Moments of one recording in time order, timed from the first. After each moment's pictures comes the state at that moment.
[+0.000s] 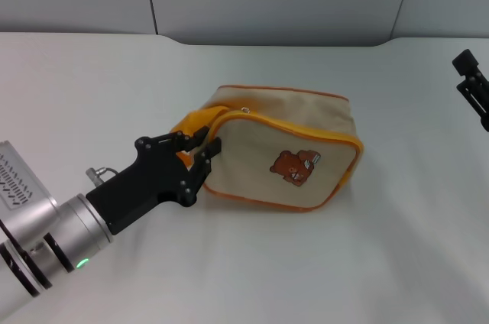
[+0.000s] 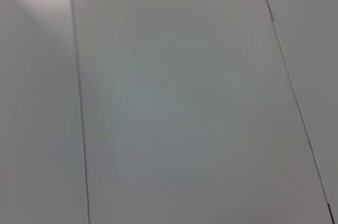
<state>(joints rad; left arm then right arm) -0.53 -2.08 0.42 -0.04 1.72 1.40 -0.39 0.39 2.08 -0.20 -0.07 -1.50 -1.64 0.56</state>
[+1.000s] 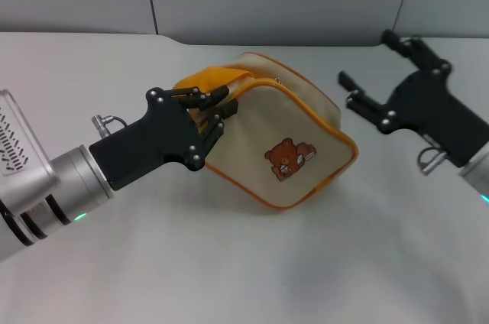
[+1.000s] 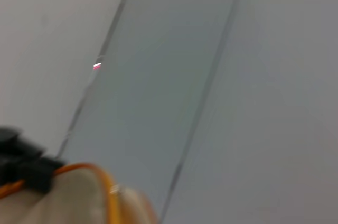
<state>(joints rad) -0.61 -2.08 0.48 0.10 1.73 1.50 -0.39 0.56 2.09 -0.40 -0.06 -1.53 -1.46 0.12</state>
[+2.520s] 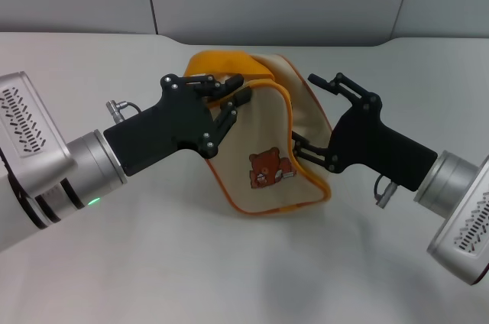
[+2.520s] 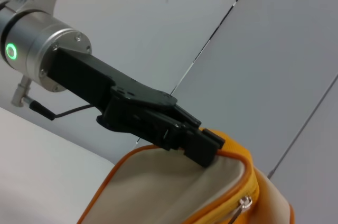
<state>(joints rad) -0.66 -2.08 0.48 0.09 1.72 1.48 -0.39 0.62 2.09 -0.60 -0.01 -1.54 -1.39 -0.12</state>
